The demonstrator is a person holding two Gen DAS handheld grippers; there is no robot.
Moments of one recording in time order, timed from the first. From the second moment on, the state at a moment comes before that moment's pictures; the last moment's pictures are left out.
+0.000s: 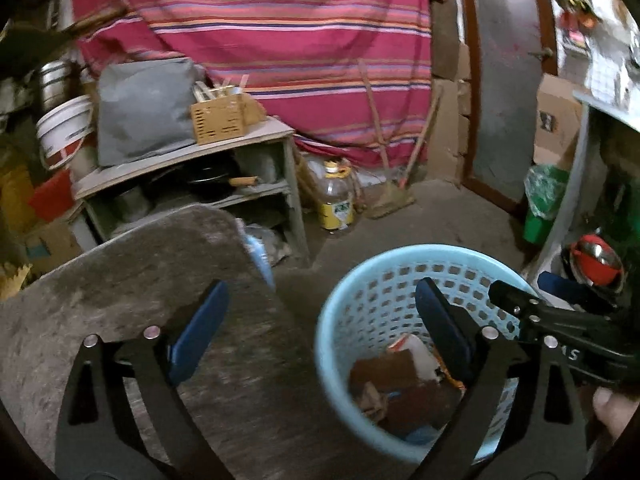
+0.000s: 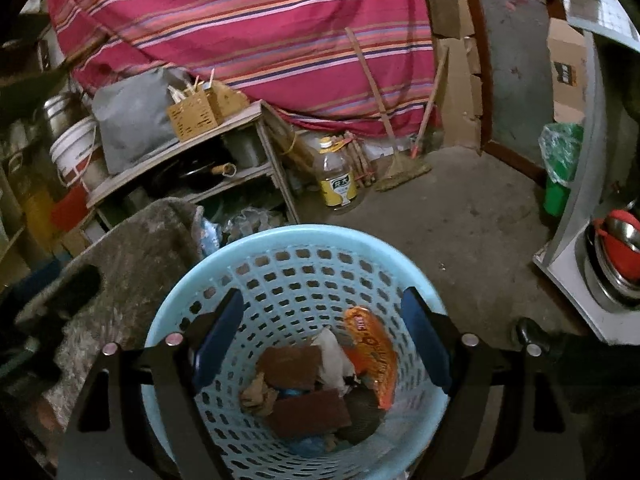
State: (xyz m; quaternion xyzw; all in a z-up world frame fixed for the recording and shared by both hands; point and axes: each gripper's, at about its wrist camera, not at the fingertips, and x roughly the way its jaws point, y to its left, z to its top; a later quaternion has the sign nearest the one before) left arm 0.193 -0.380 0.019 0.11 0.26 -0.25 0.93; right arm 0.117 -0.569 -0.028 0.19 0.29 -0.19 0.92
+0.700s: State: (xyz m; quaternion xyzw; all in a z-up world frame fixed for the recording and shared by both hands) left arm 0.095 -0.077 0.015 0.07 0.23 -0.08 0.97; right arm 0.099 -0.359 -0.011 0.05 0.27 -0.06 0.96
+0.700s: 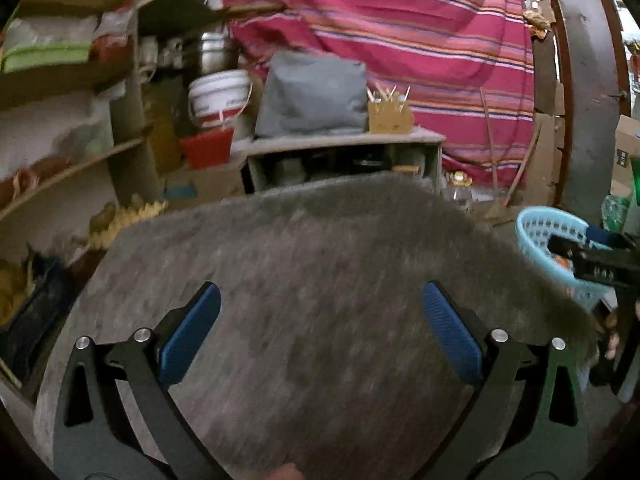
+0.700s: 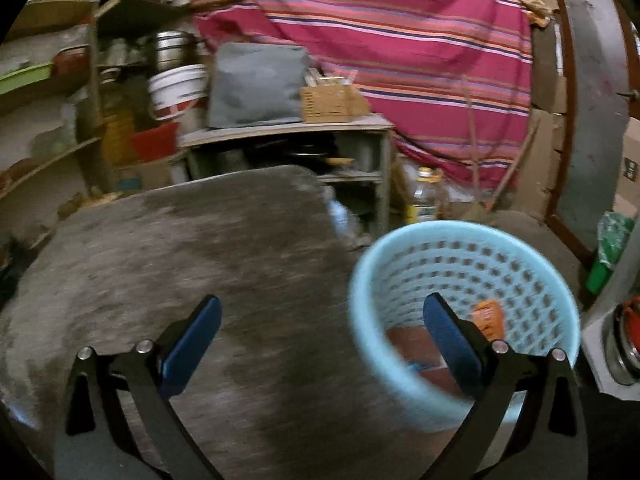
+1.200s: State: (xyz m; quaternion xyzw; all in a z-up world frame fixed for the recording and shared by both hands) left arm 0.033 -0.002 -0.023 0.04 0.22 -0.01 0.97; right arm 0.012 -0.250 -0.028 0.03 0.23 -0.03 0.97
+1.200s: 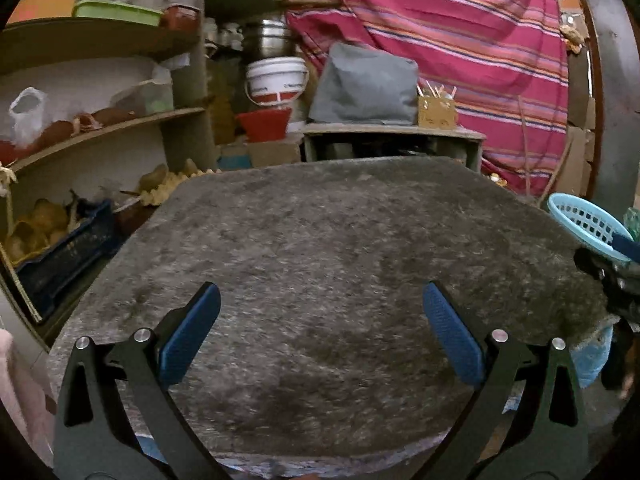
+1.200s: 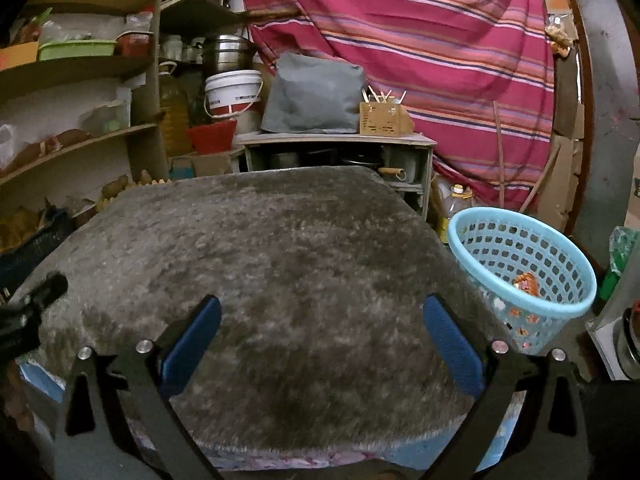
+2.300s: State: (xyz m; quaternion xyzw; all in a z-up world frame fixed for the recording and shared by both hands) left arm 0.041 0.004 -0.031 0.03 0.19 0.01 0.98; right arm 0.011 -0.217 -0.015 0.00 0.20 -0.01 0.98
